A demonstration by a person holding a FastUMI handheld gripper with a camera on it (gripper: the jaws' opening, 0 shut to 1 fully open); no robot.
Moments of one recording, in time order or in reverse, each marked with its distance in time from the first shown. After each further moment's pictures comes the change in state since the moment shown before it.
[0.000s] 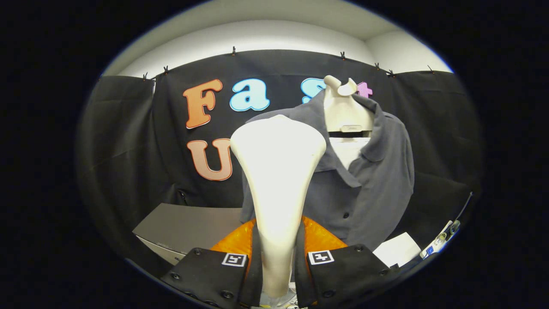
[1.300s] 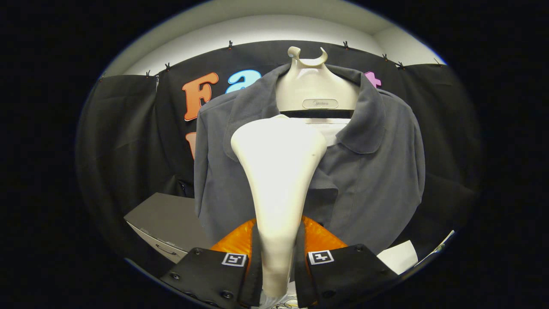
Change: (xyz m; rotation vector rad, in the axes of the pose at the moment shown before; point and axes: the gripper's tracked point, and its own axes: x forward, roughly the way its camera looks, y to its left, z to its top) arm 0.073 -0.080 -0.035 -0.036 0.054 0.111
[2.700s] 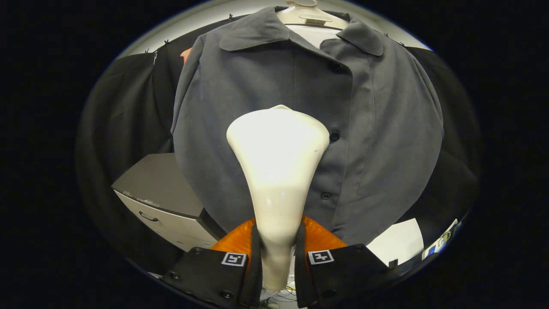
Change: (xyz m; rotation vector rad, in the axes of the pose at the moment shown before) arm 0.024 -0.012 -0.169 0.001 0.235 0.002
